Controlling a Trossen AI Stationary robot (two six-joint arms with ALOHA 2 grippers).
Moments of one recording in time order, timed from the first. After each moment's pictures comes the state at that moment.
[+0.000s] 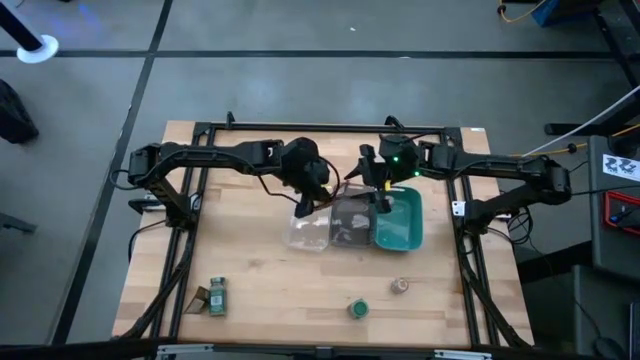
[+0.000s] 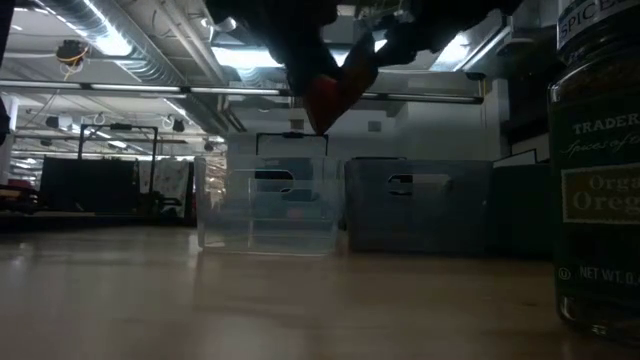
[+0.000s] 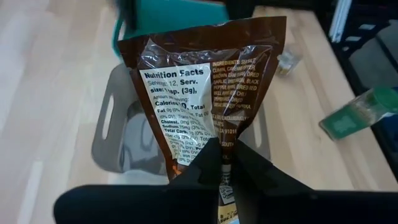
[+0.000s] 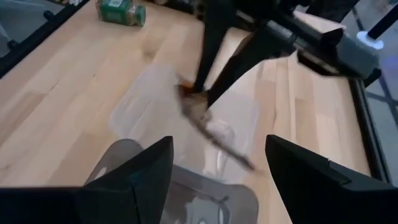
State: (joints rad) left arm 0.17 1.64 1.34 -0.45 0.30 0.07; right arm -0.19 1.32 1.11 -0.39 -0.28 -0.40
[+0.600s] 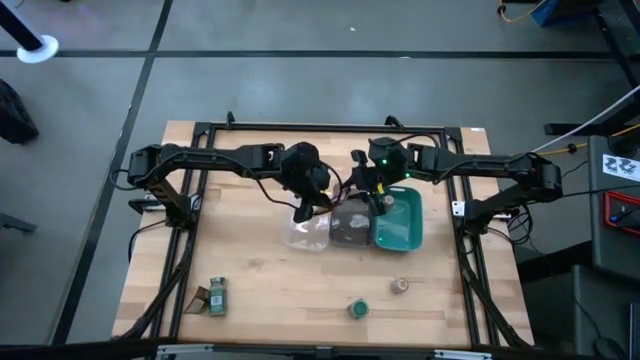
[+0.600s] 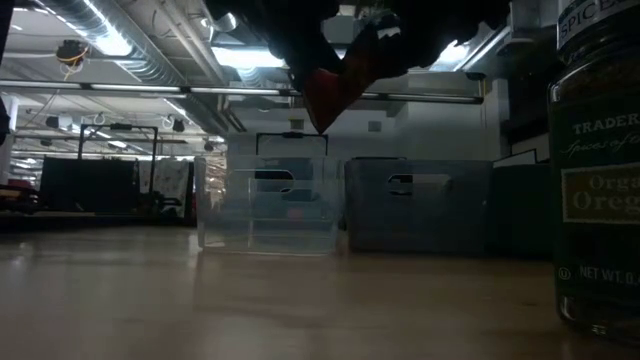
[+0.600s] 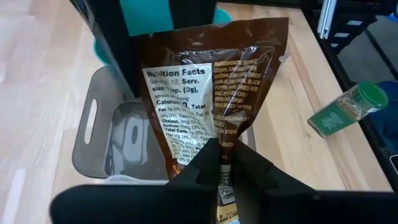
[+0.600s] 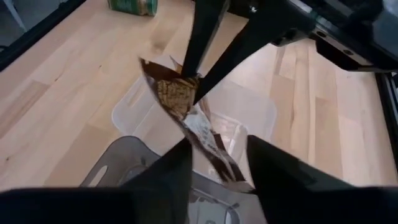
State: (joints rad) left arm 0.14 1.64 1.34 -0.45 0.30 0.07; right arm -0.19 1.40 1.12 -0.36 -0.33 -0.43
